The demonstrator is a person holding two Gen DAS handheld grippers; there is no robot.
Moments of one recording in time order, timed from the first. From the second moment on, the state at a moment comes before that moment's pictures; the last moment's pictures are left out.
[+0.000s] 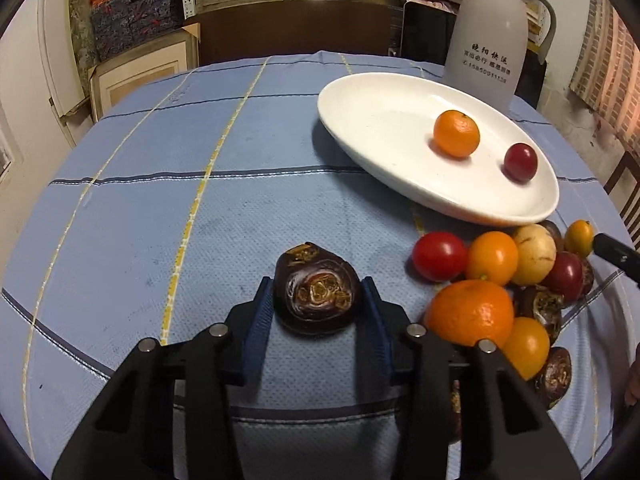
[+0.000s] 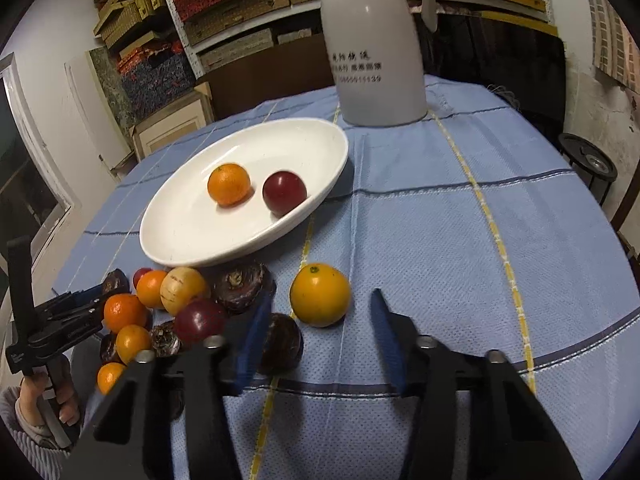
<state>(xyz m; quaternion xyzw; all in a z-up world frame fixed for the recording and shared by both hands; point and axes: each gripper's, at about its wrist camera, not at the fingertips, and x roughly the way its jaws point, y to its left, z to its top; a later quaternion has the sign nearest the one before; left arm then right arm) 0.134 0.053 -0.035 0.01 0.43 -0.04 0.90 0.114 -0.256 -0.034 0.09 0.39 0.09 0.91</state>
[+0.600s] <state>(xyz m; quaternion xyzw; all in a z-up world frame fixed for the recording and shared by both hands) 0.128 0.052 -0.036 0.01 0.43 -0.04 0.90 0.138 -0.248 -0.049 0.09 0.41 0.10 0.90</state>
